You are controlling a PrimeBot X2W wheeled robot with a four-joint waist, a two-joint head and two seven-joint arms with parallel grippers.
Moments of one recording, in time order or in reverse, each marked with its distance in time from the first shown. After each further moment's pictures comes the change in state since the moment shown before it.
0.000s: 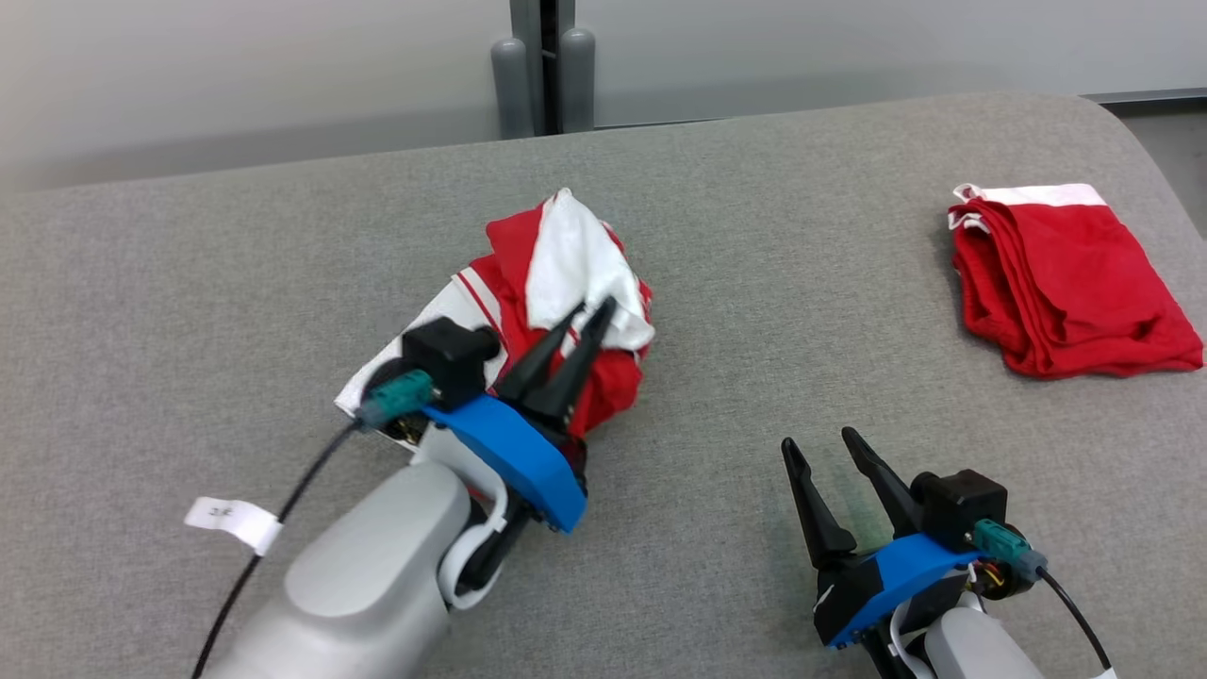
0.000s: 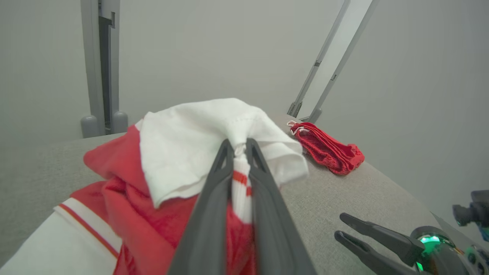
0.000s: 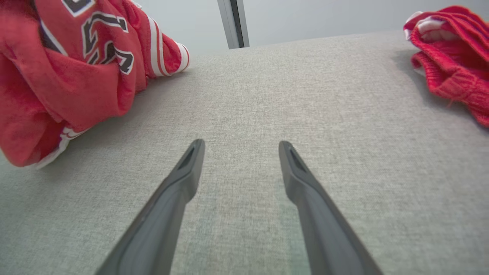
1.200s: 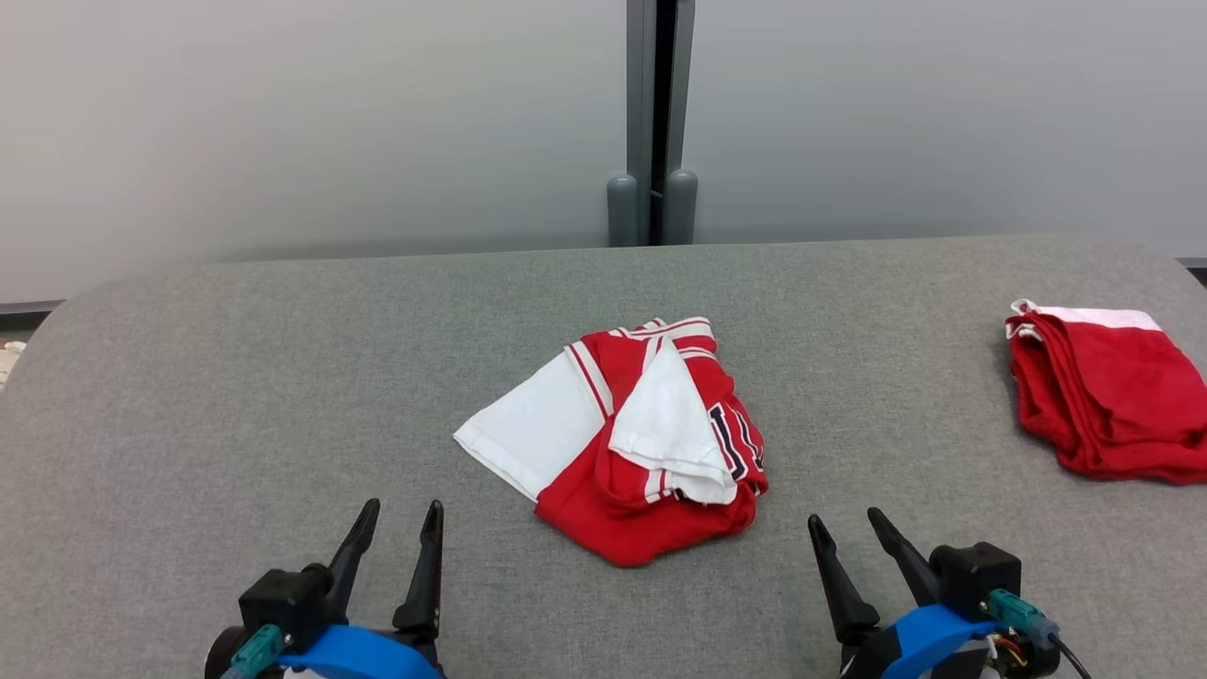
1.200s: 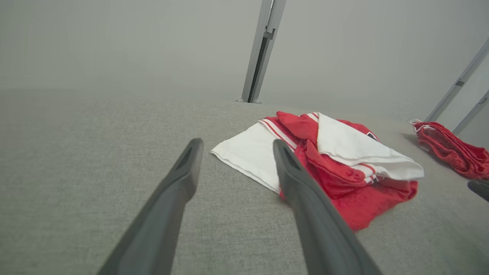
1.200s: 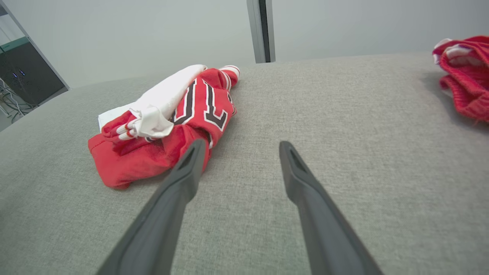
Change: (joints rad) left arm 0.569 -0.059 0.590 -0.093 0.436 0.000 -0.001; right arm 0.108 0.000 -0.041 0.026 -0.025 0.000 0.000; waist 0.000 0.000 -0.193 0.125
